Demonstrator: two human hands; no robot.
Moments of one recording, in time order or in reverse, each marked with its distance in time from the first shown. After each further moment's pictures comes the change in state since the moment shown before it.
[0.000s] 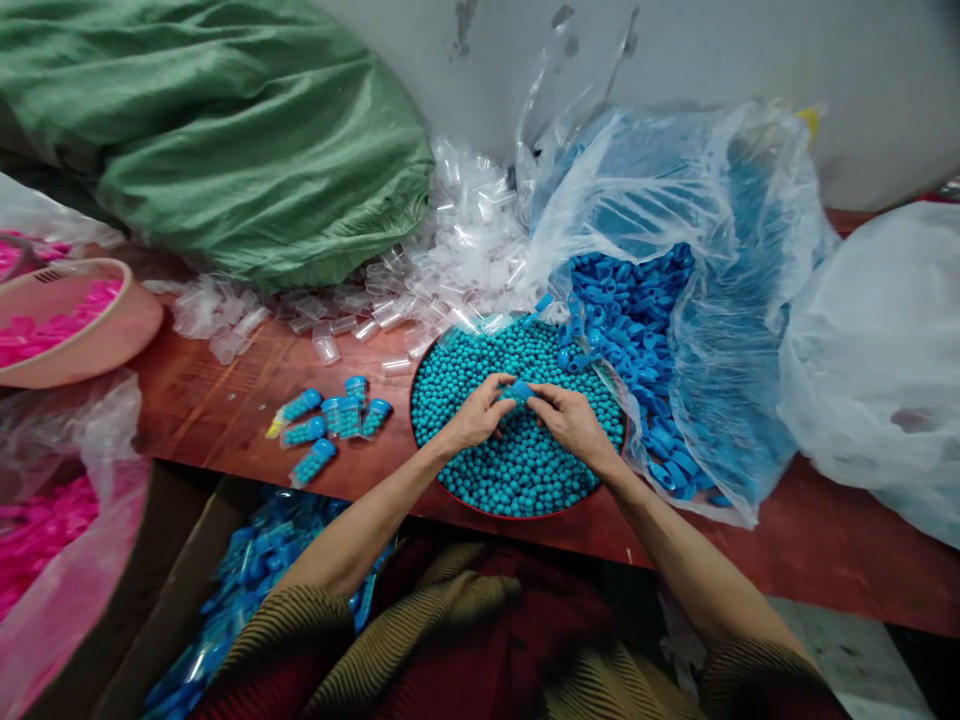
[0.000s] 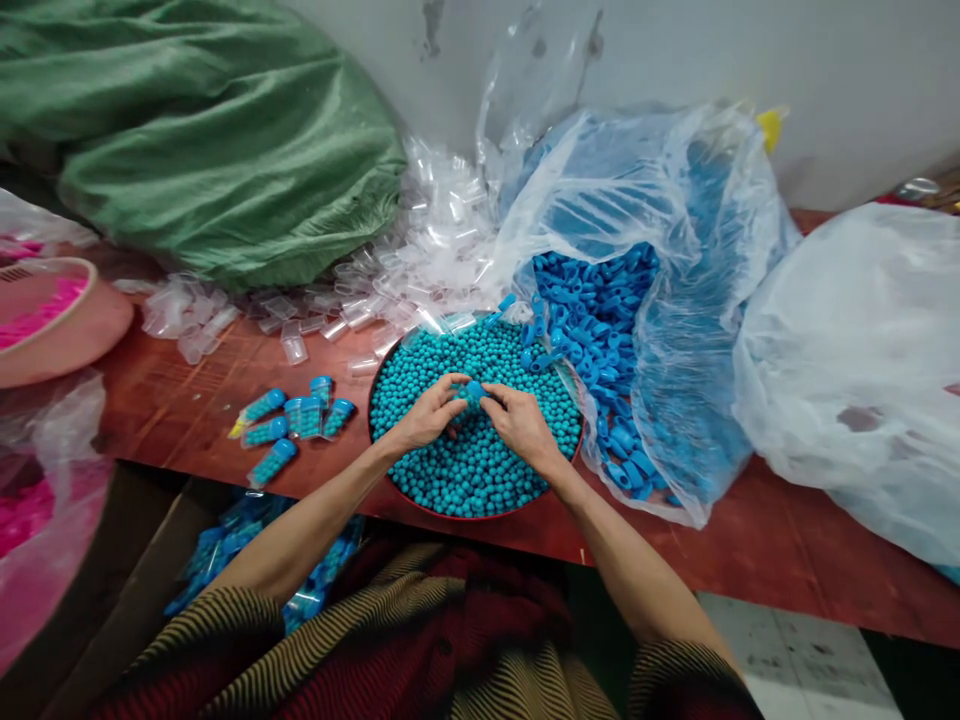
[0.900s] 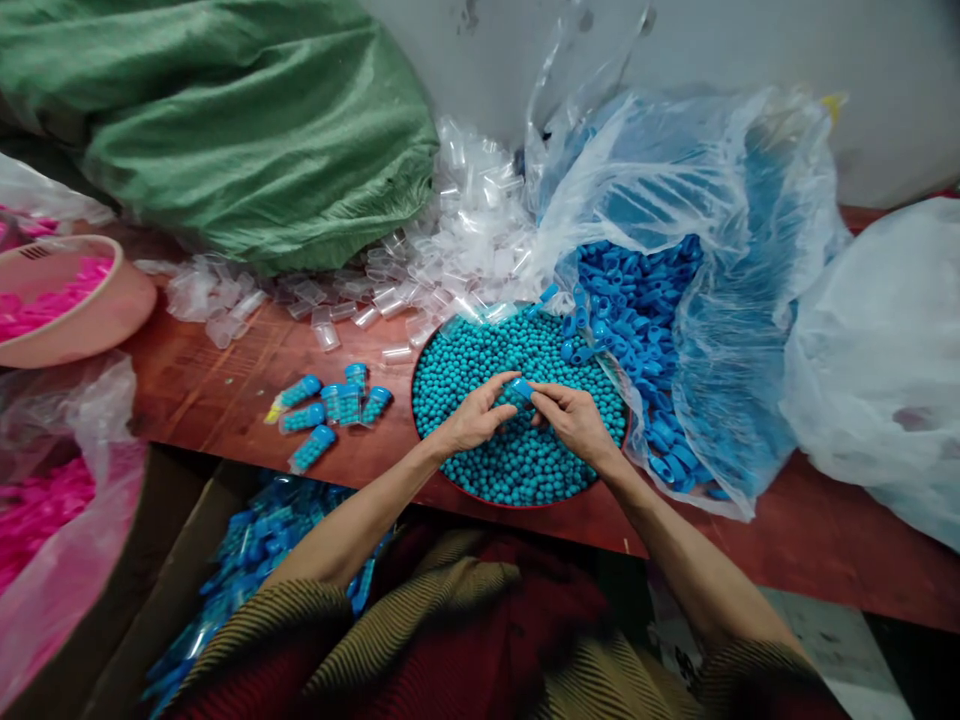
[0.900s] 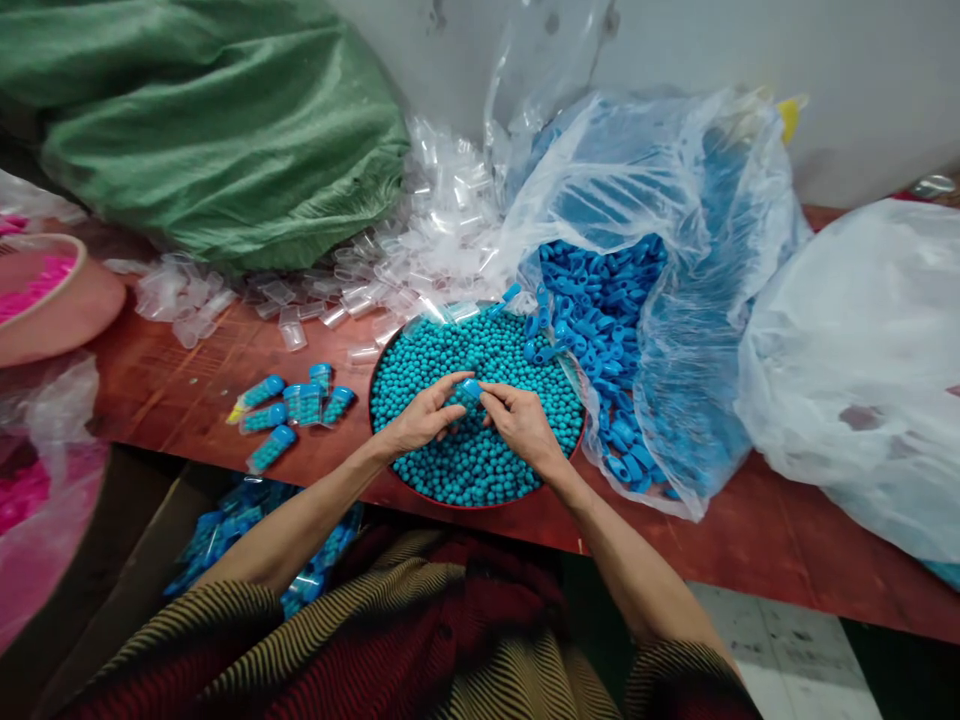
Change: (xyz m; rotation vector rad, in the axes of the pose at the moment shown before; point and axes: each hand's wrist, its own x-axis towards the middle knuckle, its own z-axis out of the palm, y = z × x) left_hand -0.019 0.001 -0.002 -0.125 -0.062 -0.022; right_hand -0.014 -0.014 0.001 0.164 -0.009 0.091
